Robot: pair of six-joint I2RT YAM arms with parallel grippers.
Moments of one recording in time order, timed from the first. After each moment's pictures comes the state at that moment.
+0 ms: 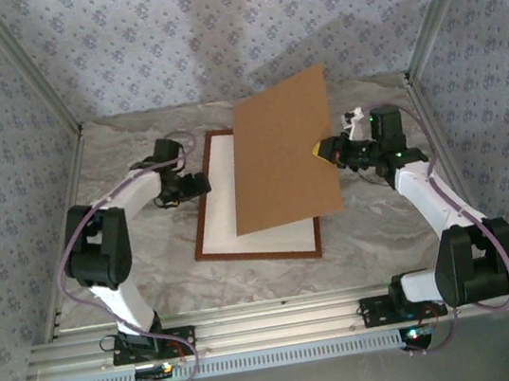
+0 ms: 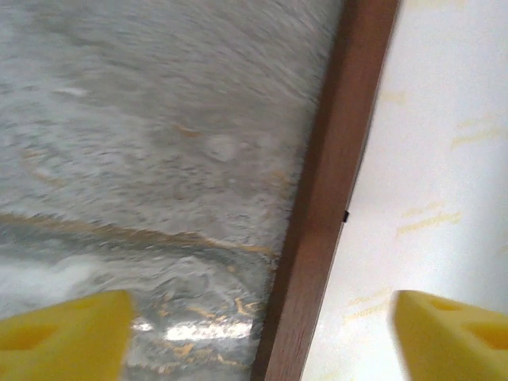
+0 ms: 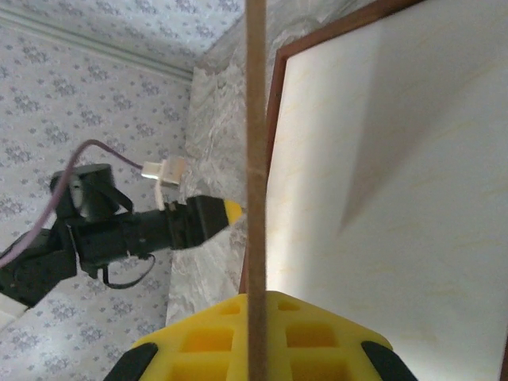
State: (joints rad) left arm -0.26 1.77 1.18 -0.57 0.11 -0.45; right arm 0.09 1.31 0.92 -0.19 -0.78 0.70
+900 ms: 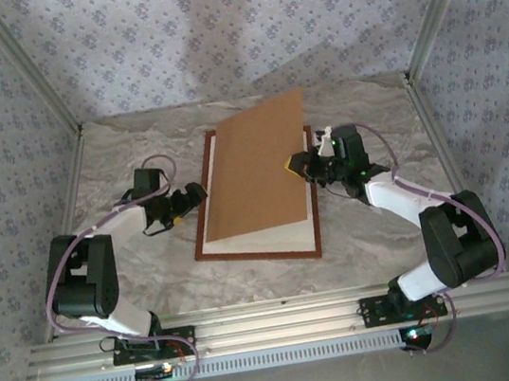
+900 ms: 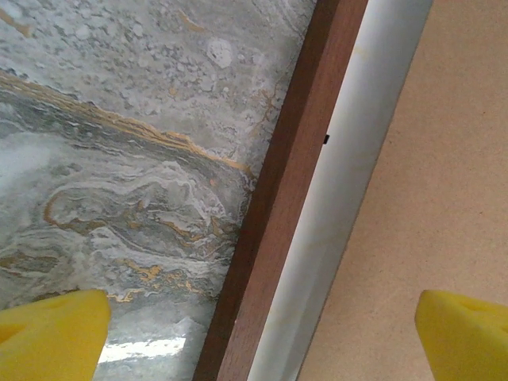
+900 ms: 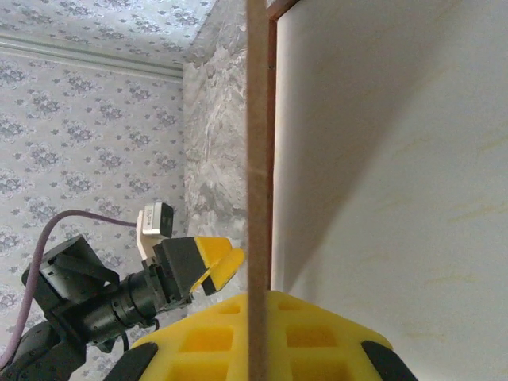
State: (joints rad) left arm -0.19 1.57 0.80 -0.21 0.38 -0.63; right arm 0.32 1.45 0.78 0.19 -0.59 1.01
